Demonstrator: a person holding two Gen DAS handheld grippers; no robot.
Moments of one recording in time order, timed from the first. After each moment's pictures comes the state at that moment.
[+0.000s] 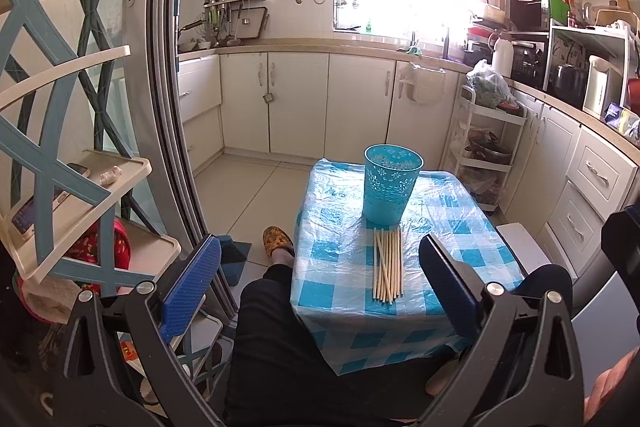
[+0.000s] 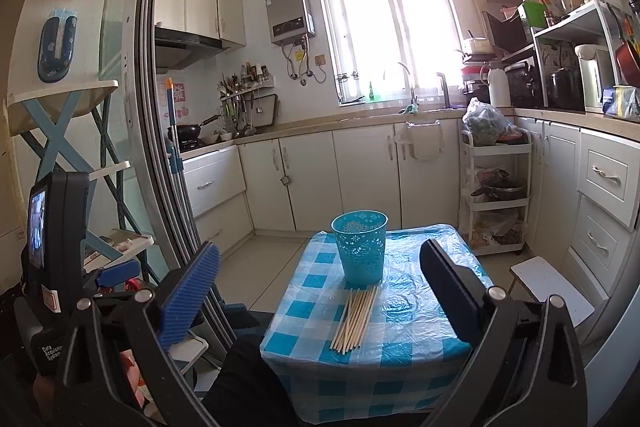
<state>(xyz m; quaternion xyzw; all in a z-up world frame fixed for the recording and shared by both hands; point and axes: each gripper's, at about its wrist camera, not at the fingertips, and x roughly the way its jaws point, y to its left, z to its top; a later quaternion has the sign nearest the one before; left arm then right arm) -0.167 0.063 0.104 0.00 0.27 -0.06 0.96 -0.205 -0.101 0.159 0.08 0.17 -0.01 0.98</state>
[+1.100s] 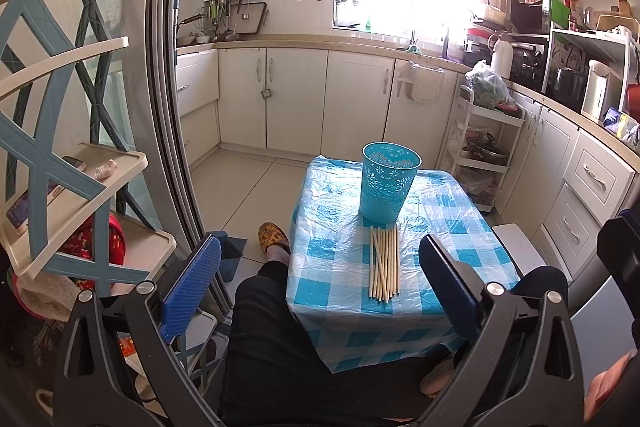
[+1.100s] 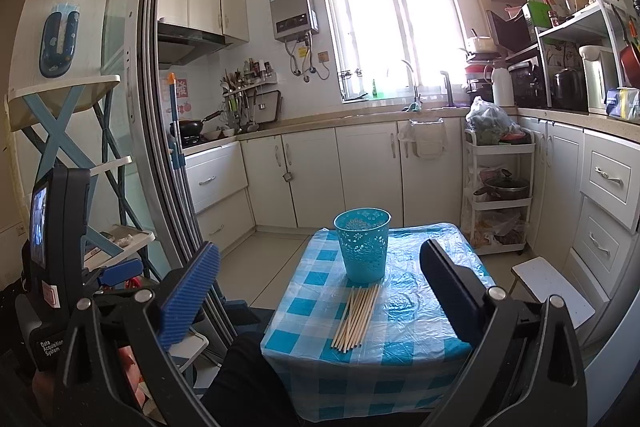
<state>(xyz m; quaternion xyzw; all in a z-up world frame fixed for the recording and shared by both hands) -0.164 0.063 0.102 -0.01 0.28 -0.07 0.96 -0.203 -0.095 0.156 0.07 0.17 -0.01 0.98</state>
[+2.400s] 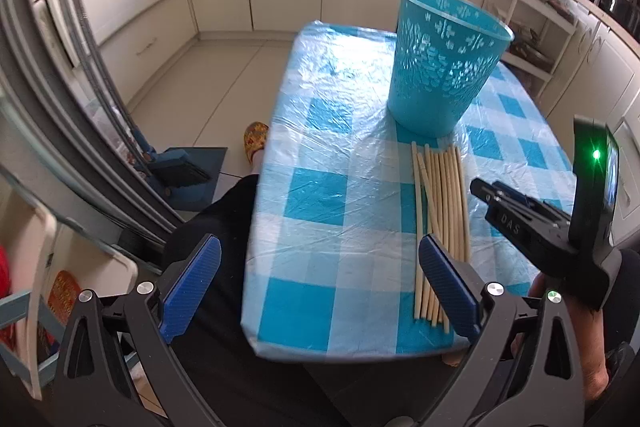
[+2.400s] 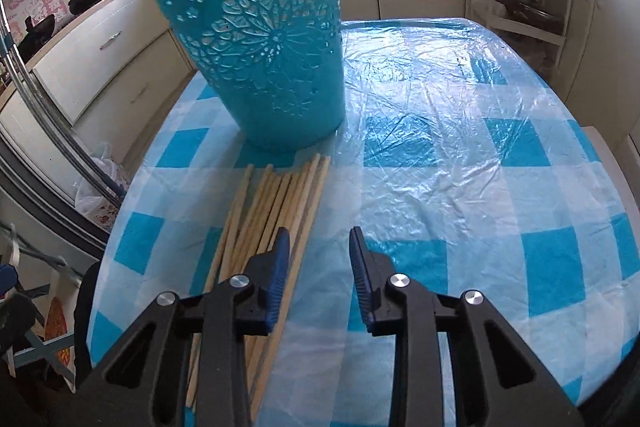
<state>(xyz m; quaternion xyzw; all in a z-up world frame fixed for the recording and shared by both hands) 0.064 0.010 -0.092 0.02 0.50 -0.06 0.86 0.091 -0.194 -0.126 0.12 0.50 -0.04 0.86</state>
